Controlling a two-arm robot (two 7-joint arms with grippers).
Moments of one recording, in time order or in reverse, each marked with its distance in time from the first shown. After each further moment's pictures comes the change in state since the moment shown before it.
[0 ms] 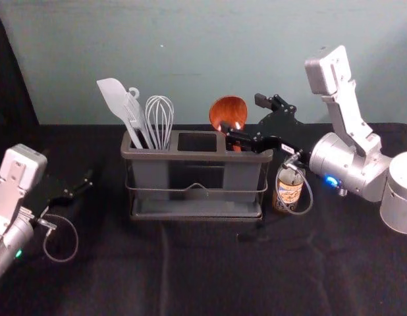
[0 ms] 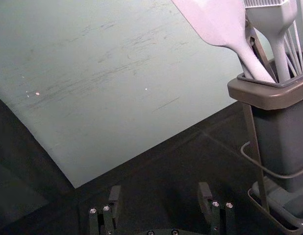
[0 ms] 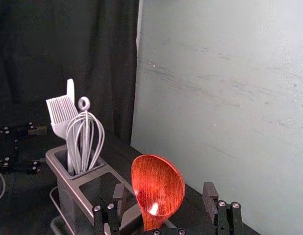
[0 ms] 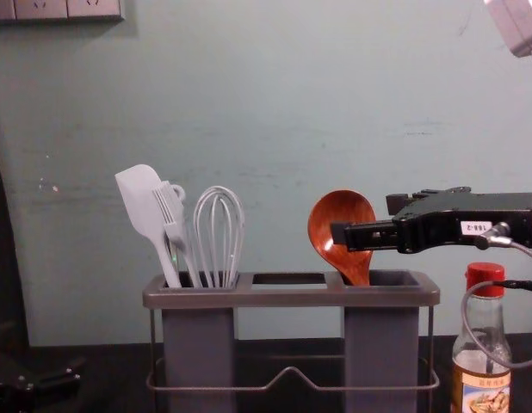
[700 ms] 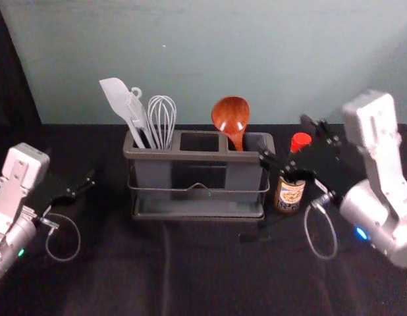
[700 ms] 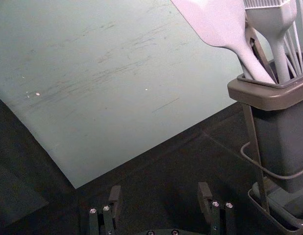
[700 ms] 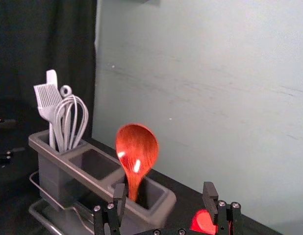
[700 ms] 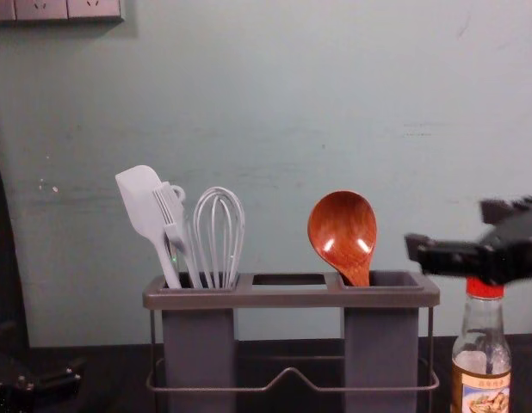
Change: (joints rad) left arm 0.000 0.000 0.000 0.000 0.000 0.000 0.000; right arm -0.331 0.017 0.112 -0.301 -0.126 -0.019 -0.236
